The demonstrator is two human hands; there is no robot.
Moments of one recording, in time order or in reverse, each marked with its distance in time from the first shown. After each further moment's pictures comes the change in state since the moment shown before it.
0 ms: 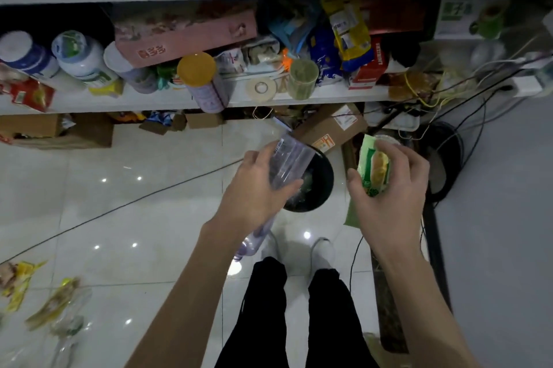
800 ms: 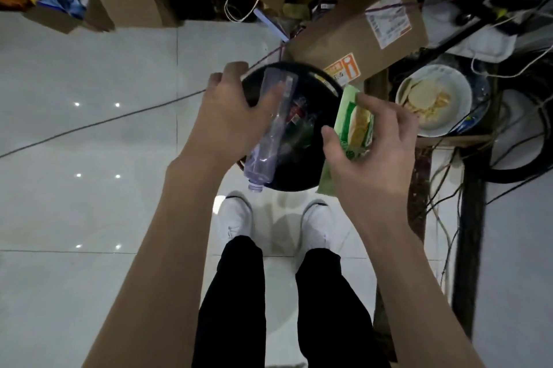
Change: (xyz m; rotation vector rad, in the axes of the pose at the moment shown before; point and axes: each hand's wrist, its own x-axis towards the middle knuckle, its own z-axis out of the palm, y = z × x) left_hand 0.196 -0.164 0.215 -0.065 0.167 -0.250; right_hand 0.045 0.242 0.231 0.020 -0.199 0.084
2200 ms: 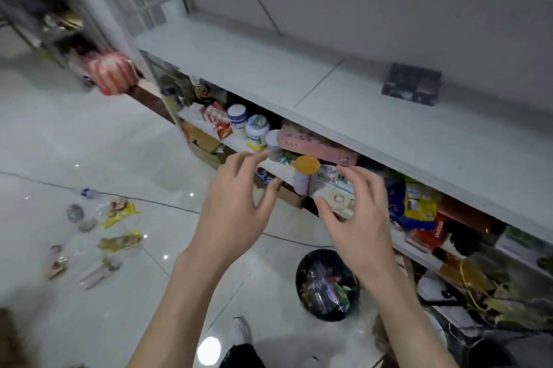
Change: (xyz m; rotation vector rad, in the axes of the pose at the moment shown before) left_hand -0.402 0.257 -0.376 0.136 0.794 0.154; right_hand -0.104 -0.399 -0.327 0.213 -0.265 -0.867
